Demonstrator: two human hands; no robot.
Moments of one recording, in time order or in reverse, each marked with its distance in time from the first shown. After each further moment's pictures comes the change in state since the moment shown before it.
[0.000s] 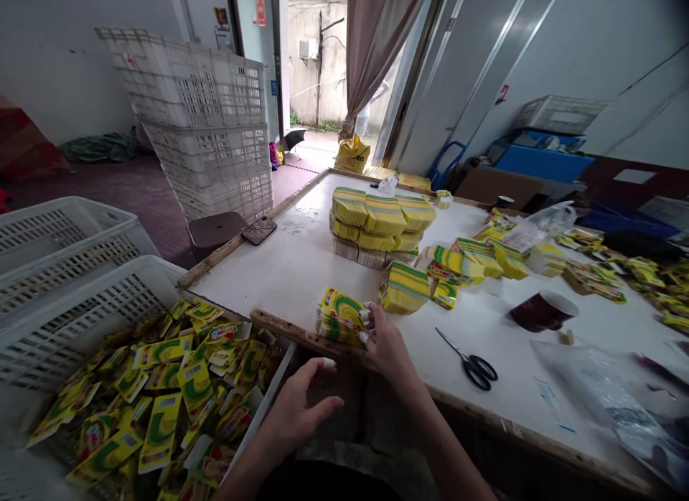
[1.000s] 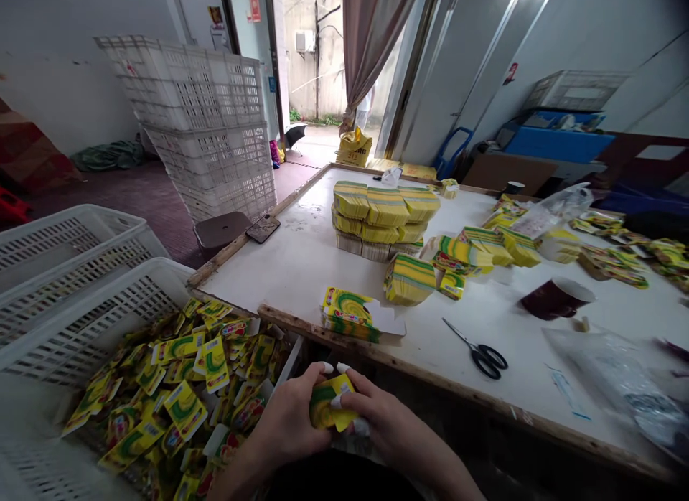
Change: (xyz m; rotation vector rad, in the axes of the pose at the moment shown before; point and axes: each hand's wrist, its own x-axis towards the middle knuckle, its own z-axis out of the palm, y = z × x) left_hand -0.023 0.005 -0.011 0.383 -0.104 0.034; right_hand -0.084 -0.047 -0.023 0.343 -0.581 -0.235
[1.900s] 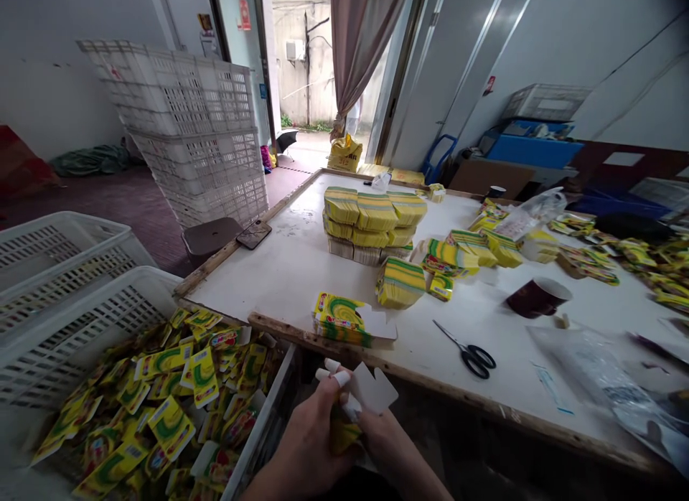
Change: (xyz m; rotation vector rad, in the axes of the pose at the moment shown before) left_hand 0.003 0.011 0.038 -0.042 0.088 0.175; right_hand 0.011 -0.003 0.026 0.947 0.319 0.294
